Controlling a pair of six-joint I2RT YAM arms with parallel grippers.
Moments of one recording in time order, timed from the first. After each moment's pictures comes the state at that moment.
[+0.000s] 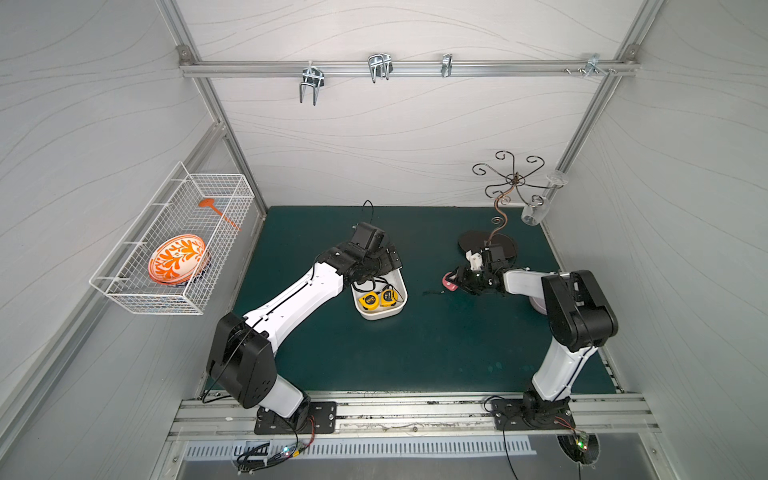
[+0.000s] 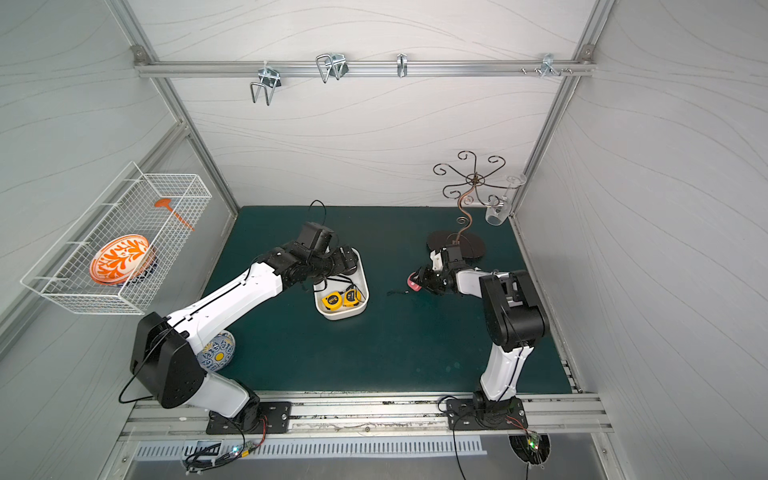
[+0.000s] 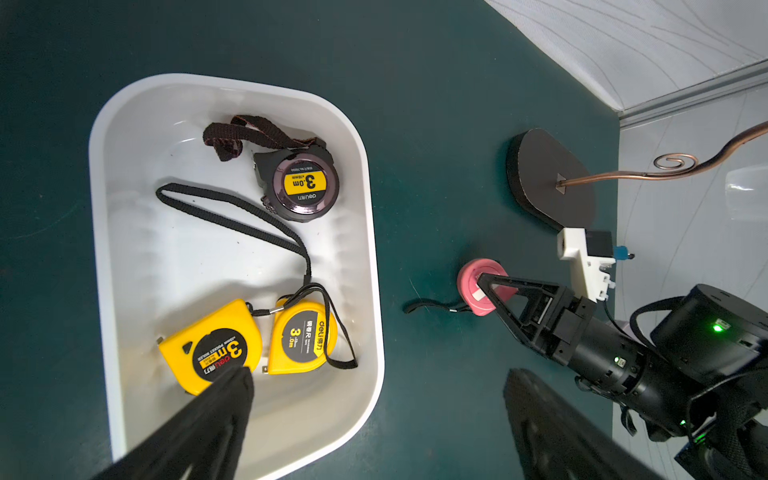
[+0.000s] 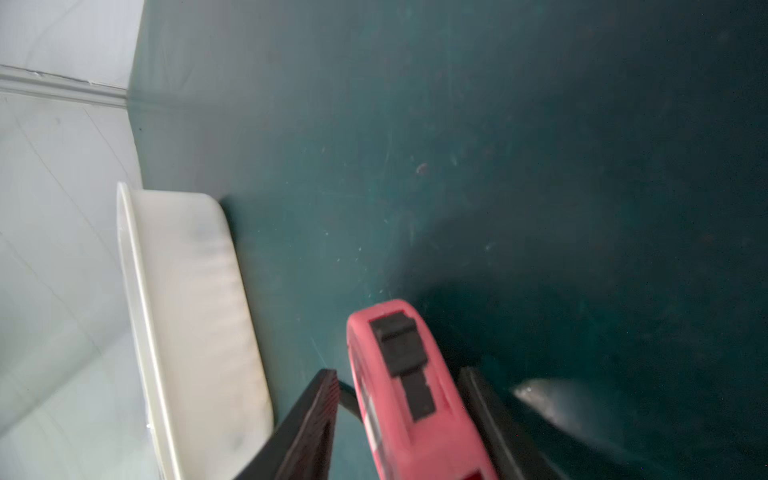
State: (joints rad) left arm -0.54 1.52 1.27 -0.61 -0.02 -0.83; right arm 0.25 1.81 0.92 -0.05 -0.51 0.60
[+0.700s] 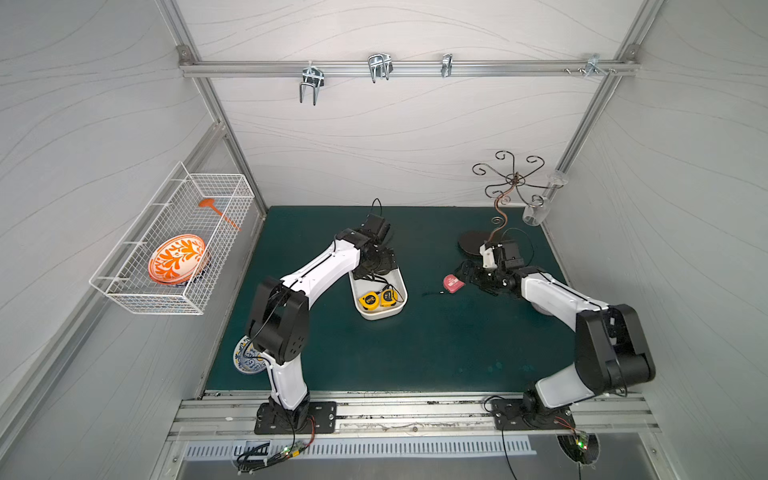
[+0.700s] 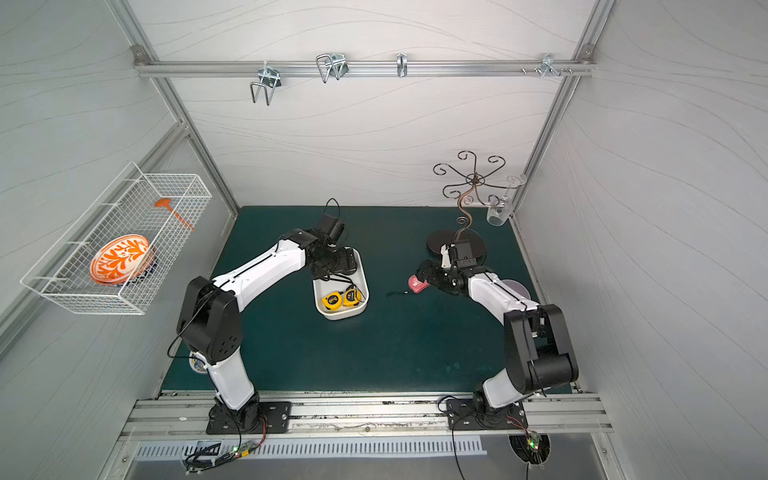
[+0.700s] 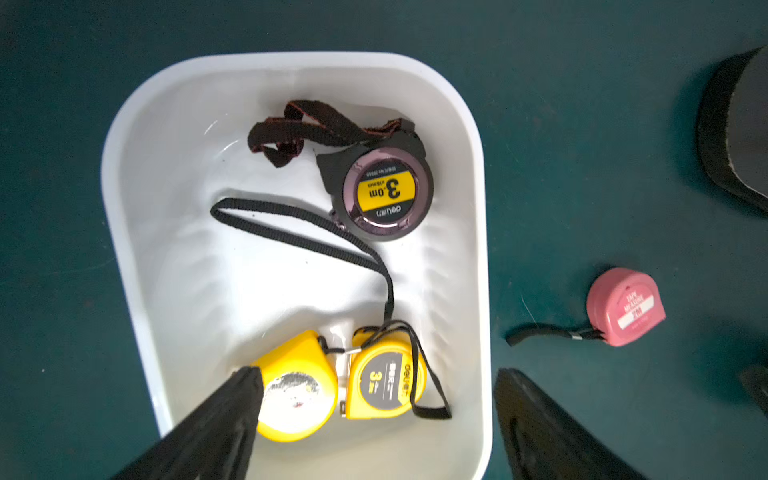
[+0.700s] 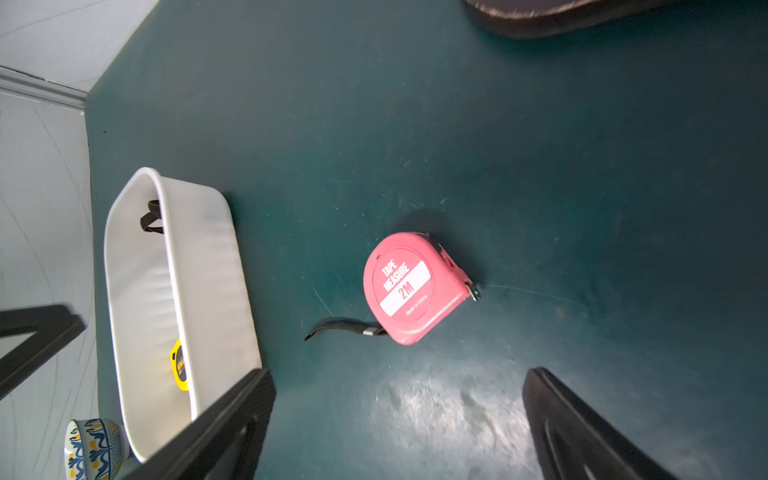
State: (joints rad) left arm -0.48 1.88 1.56 -0.88 -0.03 -0.69; right arm 0.25 1.46 0.90 -0.33 -0.30 0.50
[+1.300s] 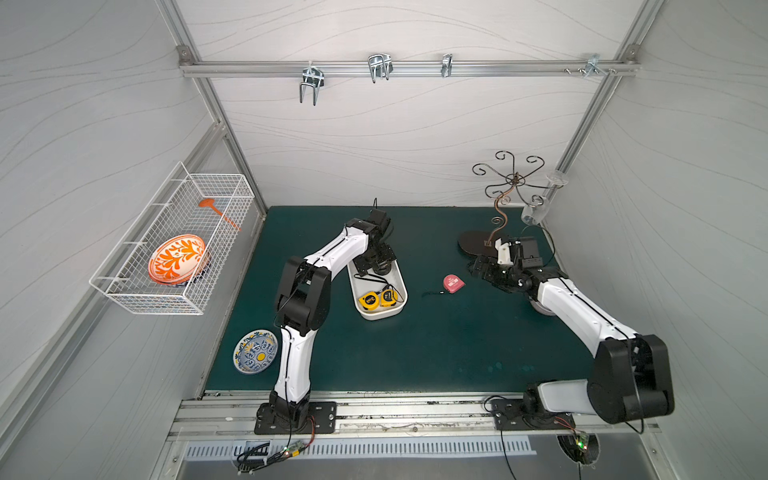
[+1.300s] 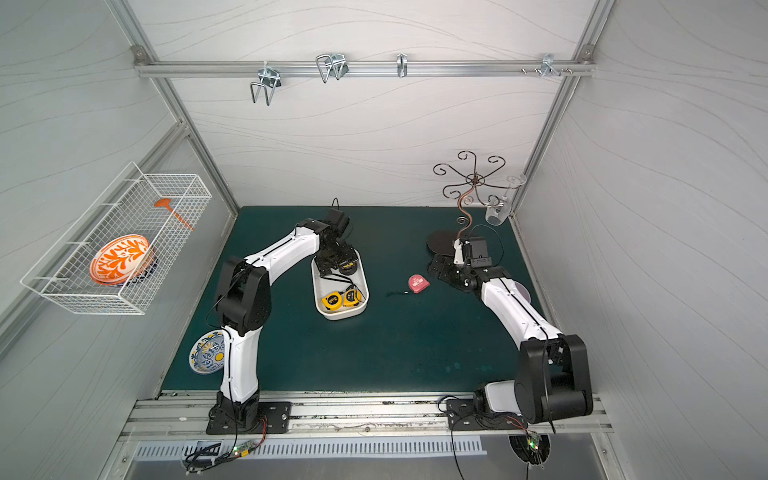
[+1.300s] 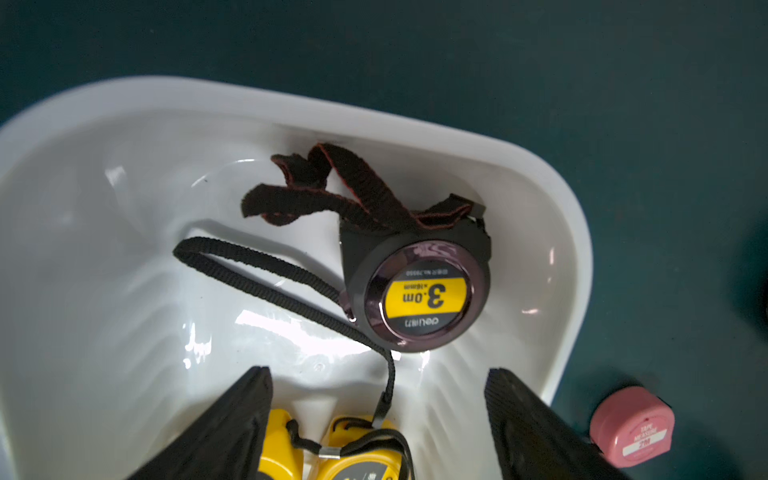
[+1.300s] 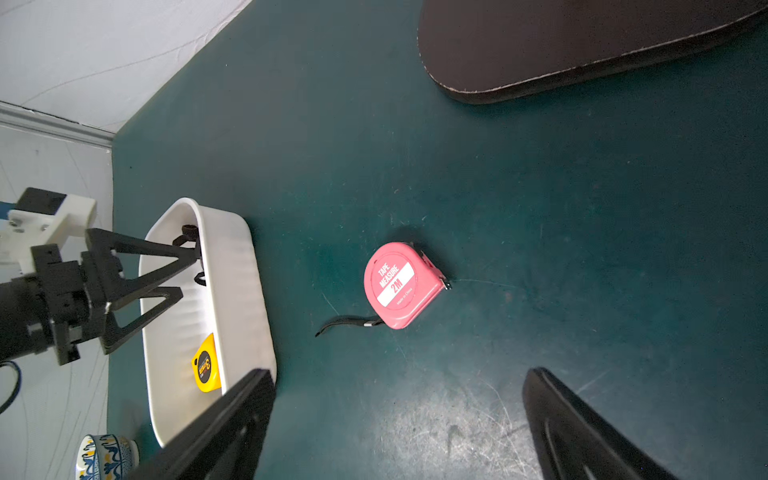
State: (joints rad) left arm -0.43 2.12 1.75 -0.95 0.01 -0.89; right arm 0.19 1.35 0.91 -0.42 -0.31 0.48
